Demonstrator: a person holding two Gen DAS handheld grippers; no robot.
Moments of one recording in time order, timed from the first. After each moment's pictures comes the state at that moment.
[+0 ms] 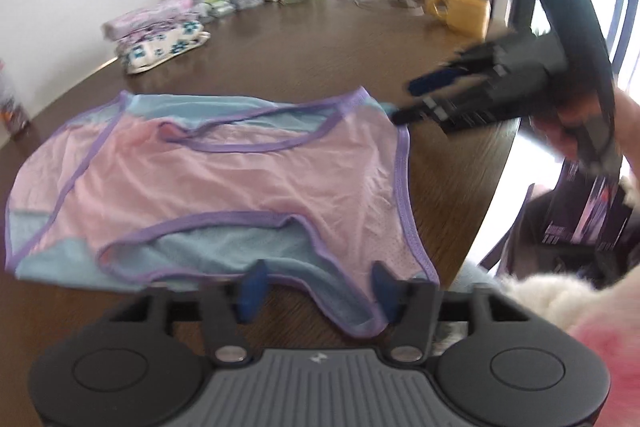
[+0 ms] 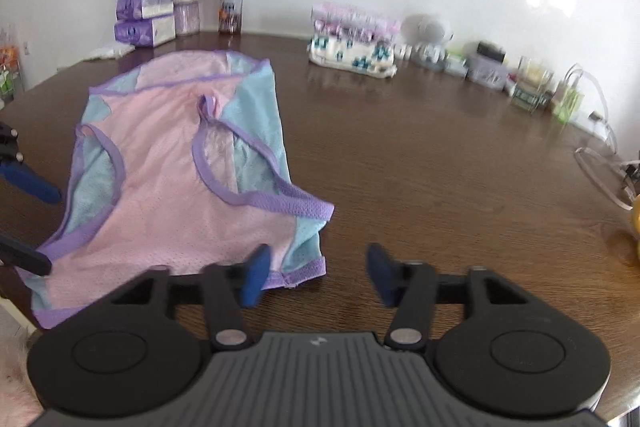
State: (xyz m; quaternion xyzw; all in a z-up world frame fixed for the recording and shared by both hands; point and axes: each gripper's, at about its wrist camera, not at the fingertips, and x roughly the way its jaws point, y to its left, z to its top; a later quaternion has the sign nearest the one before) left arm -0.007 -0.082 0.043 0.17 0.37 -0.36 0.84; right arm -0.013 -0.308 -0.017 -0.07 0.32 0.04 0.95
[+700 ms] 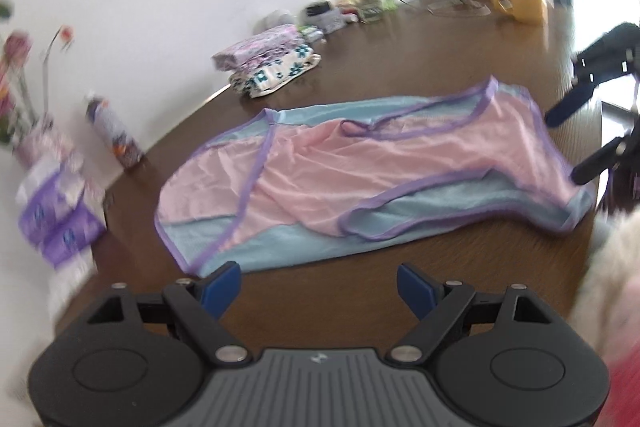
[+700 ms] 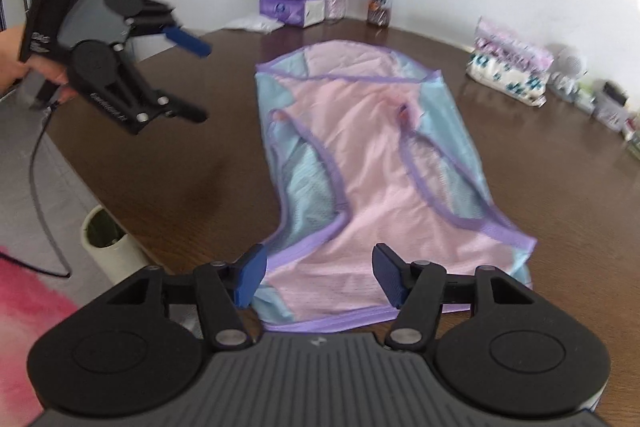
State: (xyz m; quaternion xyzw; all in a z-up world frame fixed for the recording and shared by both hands) left arm 0.032 0.029 0.058 0.33 0.28 -0.29 0.86; right arm -0.028 -0.188 0.005 -0.10 0.38 0.21 0.89
